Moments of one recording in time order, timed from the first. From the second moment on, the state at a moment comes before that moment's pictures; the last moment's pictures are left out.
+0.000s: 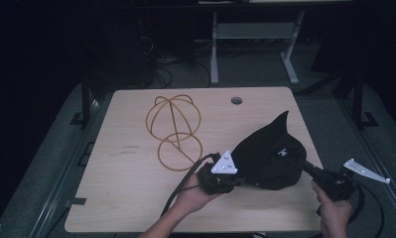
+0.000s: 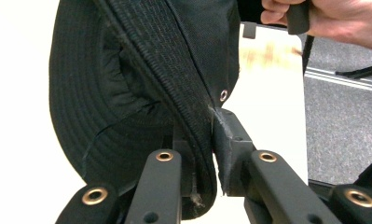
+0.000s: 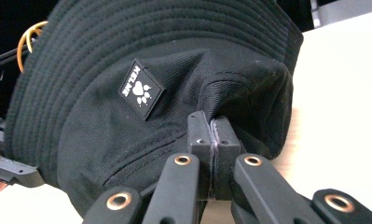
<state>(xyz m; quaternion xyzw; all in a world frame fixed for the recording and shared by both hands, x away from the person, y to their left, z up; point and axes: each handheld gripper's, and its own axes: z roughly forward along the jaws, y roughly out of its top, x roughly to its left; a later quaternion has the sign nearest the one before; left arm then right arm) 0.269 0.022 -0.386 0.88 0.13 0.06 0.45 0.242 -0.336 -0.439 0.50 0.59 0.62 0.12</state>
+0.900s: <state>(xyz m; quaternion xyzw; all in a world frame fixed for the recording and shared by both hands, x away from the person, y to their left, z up) 0.269 0.040 -0.385 0.88 0.14 0.08 0.44 0.236 -0.345 -0.395 0.47 0.60 0.63 0.16</state>
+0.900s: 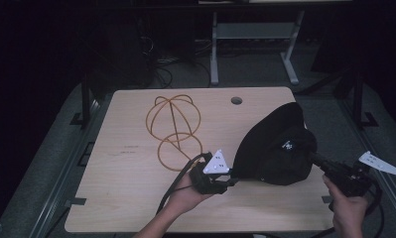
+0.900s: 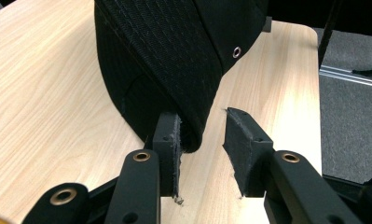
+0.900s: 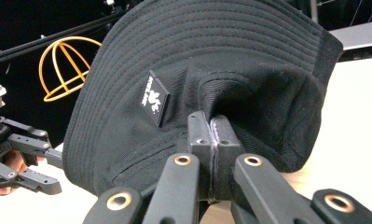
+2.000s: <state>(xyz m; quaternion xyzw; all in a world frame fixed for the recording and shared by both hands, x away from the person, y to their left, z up) 0.251 0.087 -0.406 0.88 0.16 0.09 0.44 0.245 -0.338 -0.336 0.43 0.65 0.59 0.19</state>
